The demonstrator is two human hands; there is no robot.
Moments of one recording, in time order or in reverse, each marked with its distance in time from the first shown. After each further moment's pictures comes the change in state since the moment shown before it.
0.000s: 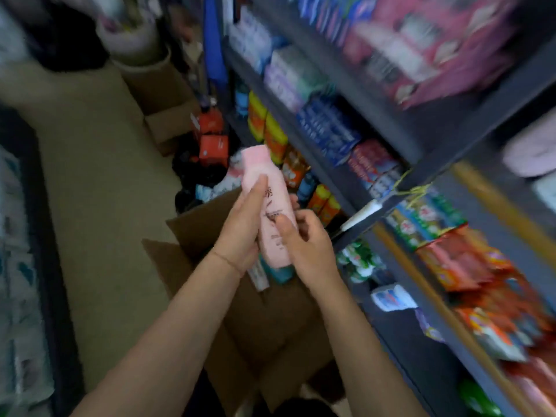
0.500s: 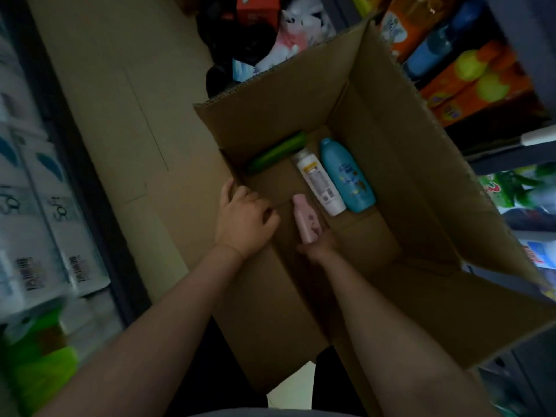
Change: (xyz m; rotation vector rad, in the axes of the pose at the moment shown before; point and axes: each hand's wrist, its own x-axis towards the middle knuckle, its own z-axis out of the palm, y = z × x) left_hand 0.080 -0.161 -0.288 1.921 0.074 0.233; right_hand 0.071 0.368 0.138 -0.632 -0.205 0.882
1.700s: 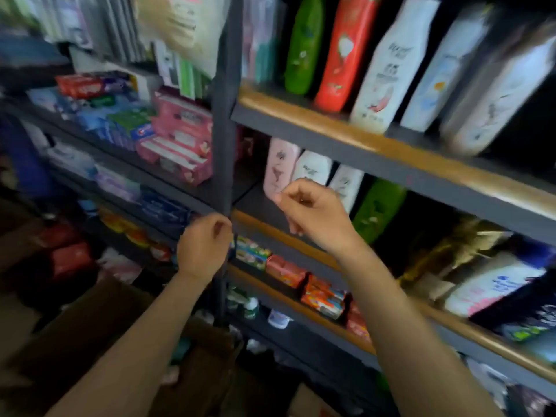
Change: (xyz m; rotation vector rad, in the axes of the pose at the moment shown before) left_hand -0.037 0.438 -0.323 -0.624 0.385 0.487; right_hand -0.502 0.129 -0.486 0.542 0.789 -1.025
